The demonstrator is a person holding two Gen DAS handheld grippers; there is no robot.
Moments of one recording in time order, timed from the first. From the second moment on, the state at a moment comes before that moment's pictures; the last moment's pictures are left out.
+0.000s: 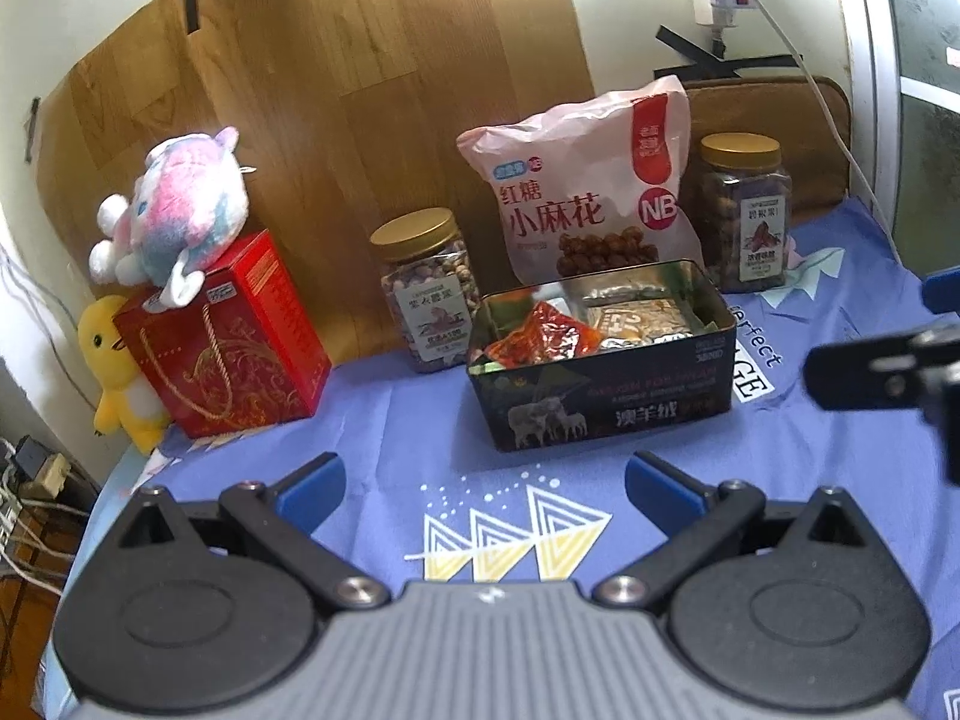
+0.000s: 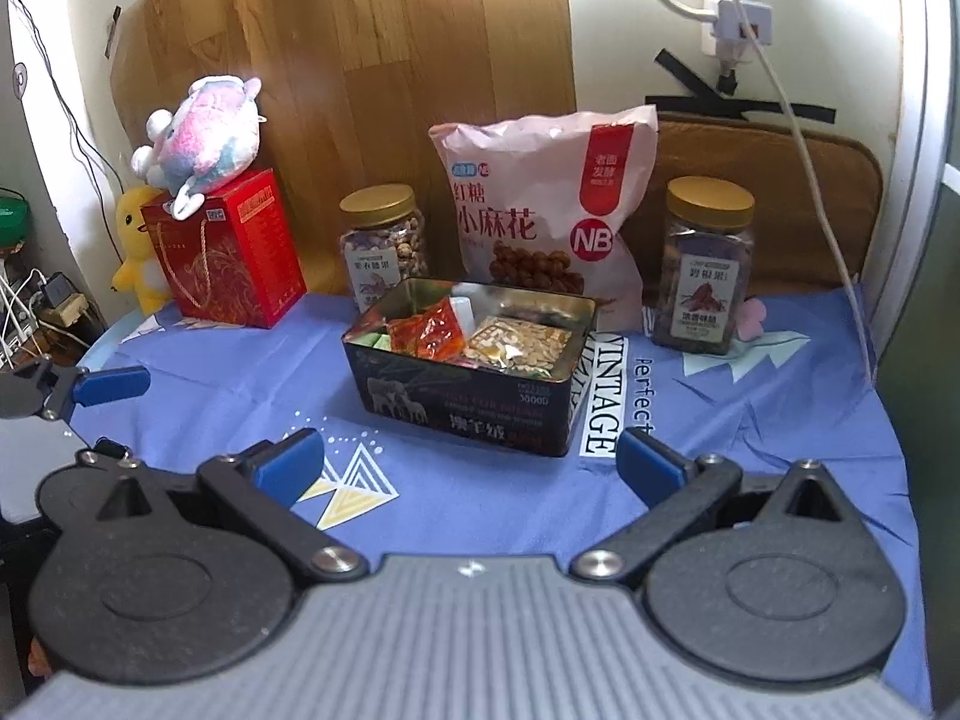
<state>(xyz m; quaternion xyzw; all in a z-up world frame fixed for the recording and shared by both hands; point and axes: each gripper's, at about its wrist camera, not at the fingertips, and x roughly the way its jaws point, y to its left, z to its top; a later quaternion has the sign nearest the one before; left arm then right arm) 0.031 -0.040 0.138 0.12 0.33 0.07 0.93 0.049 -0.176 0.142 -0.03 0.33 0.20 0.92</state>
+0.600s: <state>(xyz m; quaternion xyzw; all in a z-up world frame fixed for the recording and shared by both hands) 0.077 -0.041 0.130 0.14 0.35 0.08 0.92 0.110 -0.163 0.126 -0.04 0.36 0.22 0.91</state>
